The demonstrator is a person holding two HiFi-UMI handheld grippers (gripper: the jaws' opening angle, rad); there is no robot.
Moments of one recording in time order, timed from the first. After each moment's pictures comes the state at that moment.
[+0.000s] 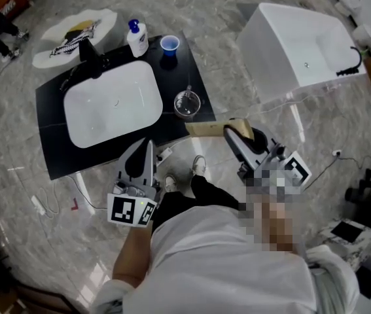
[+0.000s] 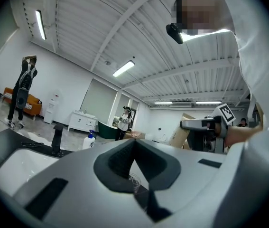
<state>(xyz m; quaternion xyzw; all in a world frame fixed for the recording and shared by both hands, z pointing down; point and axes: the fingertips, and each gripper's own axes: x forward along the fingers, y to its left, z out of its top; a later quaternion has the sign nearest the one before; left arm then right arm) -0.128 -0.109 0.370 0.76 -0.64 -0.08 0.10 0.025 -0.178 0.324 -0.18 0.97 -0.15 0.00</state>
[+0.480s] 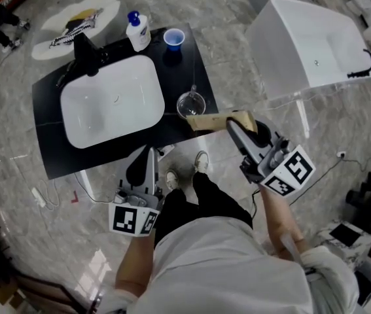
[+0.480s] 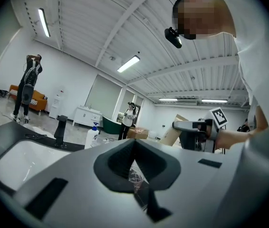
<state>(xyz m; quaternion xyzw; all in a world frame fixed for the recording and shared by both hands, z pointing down) -0.130 -0.123 0.399 0.74 -0.65 -0.07 0.13 0.012 -0.227 0.359 -0.17 0.97 -0.17 0.00</state>
